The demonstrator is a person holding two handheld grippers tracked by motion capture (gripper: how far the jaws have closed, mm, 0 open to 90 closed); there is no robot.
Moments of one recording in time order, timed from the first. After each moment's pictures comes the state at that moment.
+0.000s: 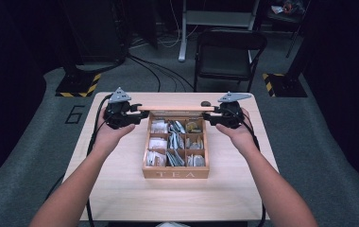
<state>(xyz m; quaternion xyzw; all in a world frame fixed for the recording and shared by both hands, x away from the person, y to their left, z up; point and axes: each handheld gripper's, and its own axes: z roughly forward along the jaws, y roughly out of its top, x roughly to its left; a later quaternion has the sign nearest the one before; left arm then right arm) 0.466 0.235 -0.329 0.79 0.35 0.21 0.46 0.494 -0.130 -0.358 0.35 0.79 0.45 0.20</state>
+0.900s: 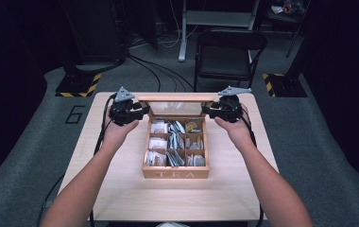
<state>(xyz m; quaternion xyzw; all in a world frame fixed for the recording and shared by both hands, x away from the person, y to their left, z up) 0.493 0.231 -0.355 0.77 0.38 0.24 0.46 0.509 -0.128 -0.352 0.38 0.77 0.47 0.19</state>
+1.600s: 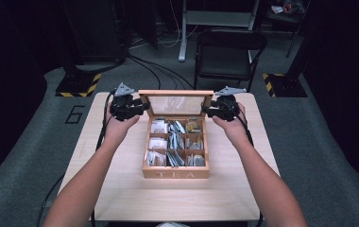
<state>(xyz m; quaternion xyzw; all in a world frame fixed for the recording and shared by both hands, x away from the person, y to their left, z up) 0.508 0.232 -0.350 0.76 0.39 0.23 0.47 0.528 -0.123 -0.370 0.39 0.78 0.44 0.22</state>
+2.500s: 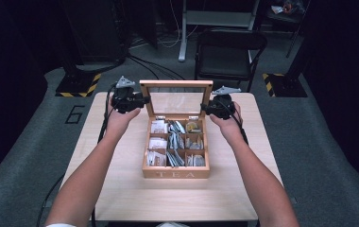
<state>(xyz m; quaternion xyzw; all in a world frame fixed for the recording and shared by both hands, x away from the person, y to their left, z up) 0.529 0.231 -0.344 0.75 0.41 0.22 0.47 0.548 -0.117 -0.386 0.40 0.77 0.44 0.22</state>
